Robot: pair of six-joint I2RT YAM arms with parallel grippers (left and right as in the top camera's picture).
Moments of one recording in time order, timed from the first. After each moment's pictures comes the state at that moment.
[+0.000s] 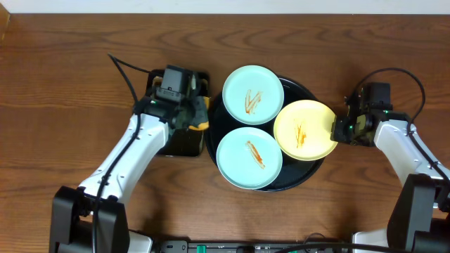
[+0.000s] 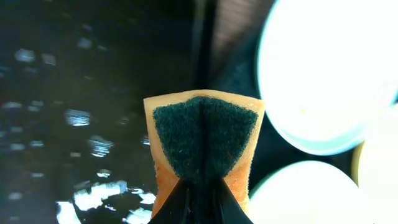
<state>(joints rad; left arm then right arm) -0.31 1.57 1.09 -0.60 0.13 -0.43 -0.09 1.63 0.93 -0.60 -0.13 0.12</state>
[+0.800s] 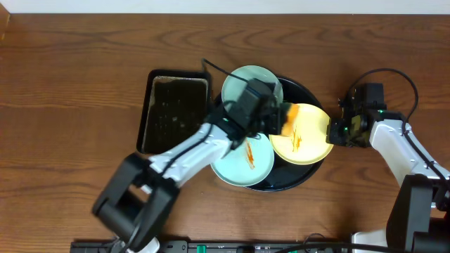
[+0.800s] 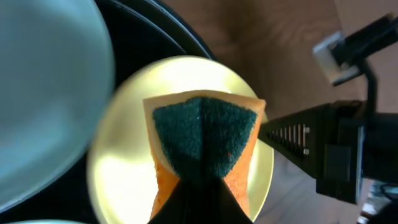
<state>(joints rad) -0.71 1.81 1.13 -0.04 0.34 -0.65 -0.05 1.63 0.93 -0.63 -0.14 0.12</state>
